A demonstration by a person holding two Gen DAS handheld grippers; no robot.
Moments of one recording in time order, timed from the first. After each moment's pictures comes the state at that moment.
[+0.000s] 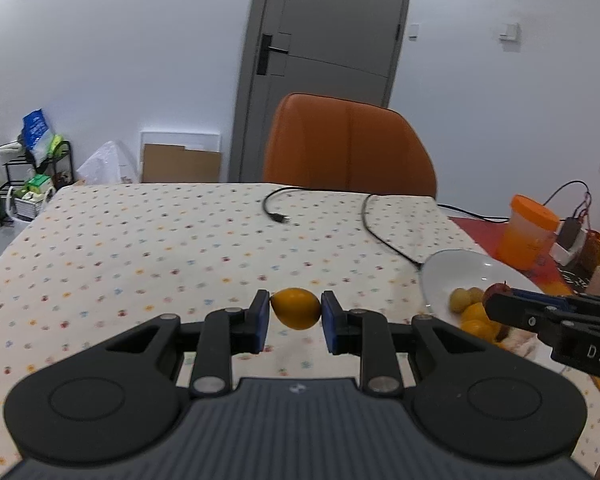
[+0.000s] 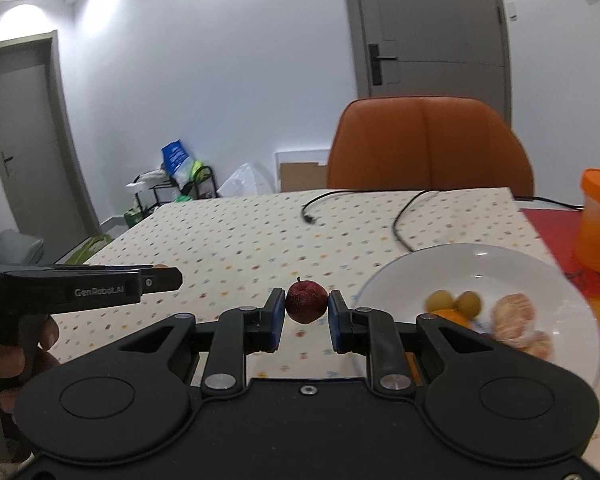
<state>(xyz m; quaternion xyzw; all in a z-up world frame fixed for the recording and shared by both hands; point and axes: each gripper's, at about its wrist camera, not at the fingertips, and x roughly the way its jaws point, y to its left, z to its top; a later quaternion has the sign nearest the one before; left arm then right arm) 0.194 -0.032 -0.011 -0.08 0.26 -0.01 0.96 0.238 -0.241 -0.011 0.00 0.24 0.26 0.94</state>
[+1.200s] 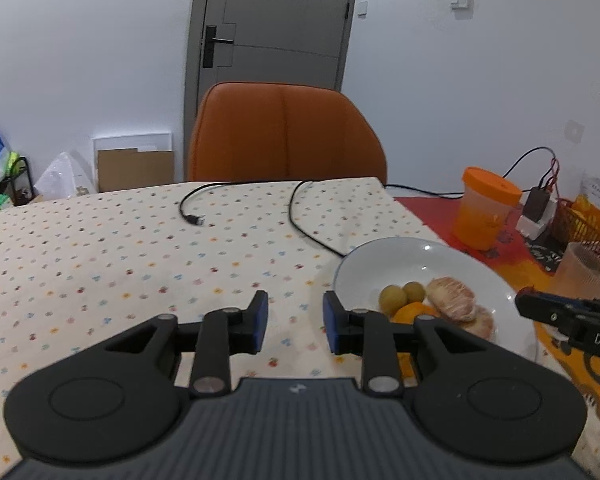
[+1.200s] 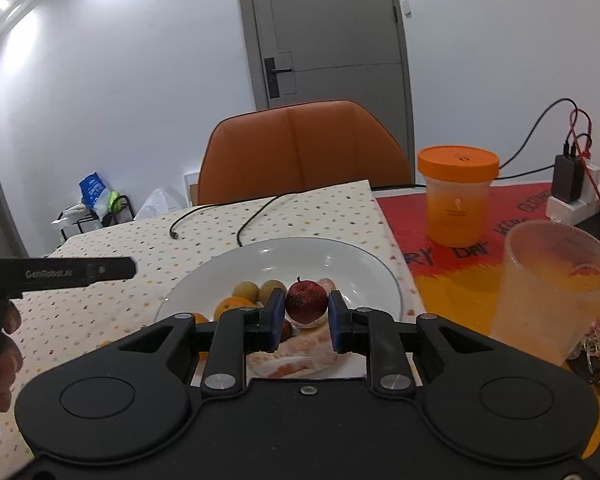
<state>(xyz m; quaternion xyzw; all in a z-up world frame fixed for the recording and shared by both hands) 0.225 -0.099 -0.013 -0.04 0.27 -0.06 0.96 0.243 -0.361 -0.020 0.04 0.24 0.14 0.96</state>
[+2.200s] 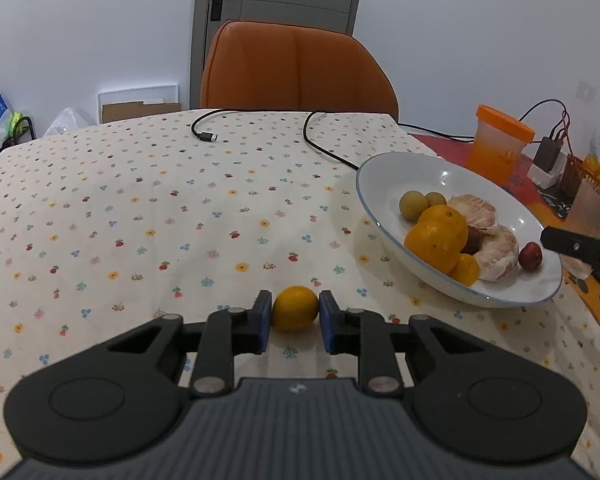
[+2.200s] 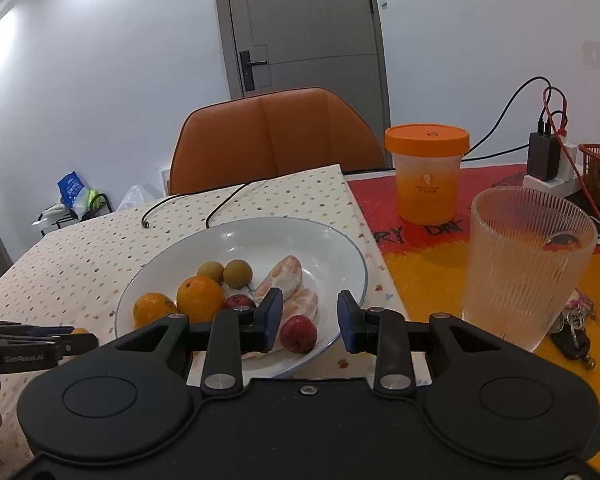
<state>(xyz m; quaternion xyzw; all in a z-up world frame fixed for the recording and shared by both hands) 0.204 -0.092 -0.062 -0.05 0.33 -0.05 0.94 0.243 -0.373 -0.037 0.04 0.25 0.11 0.96</state>
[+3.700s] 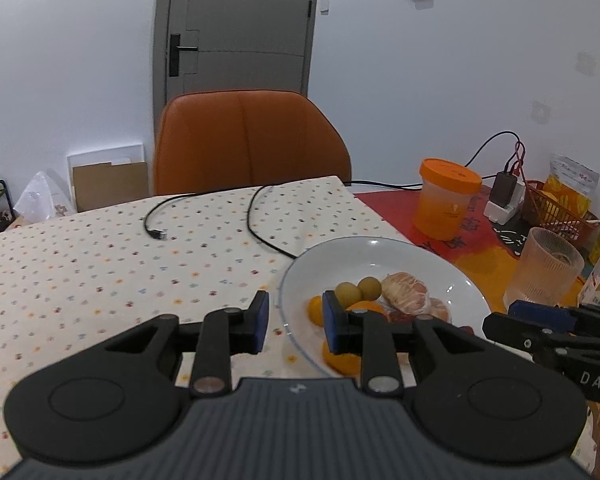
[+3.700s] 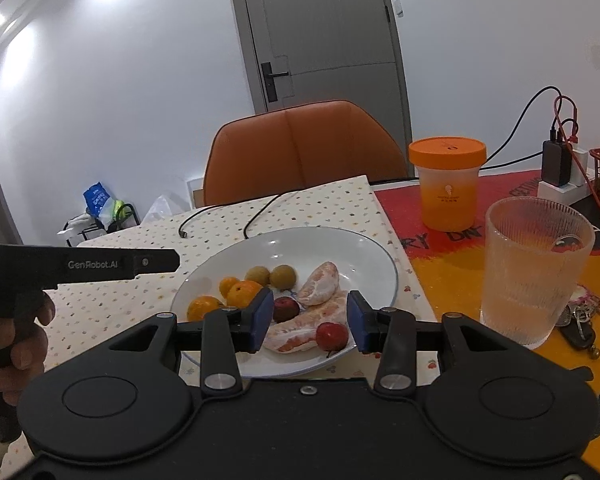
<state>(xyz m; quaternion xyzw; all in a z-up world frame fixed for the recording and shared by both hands) 0.212 -0.130 0.005 -0.01 0.27 -0.09 0.96 0.217 -0.368 -0.019 0.06 0.23 0.15 0.96</state>
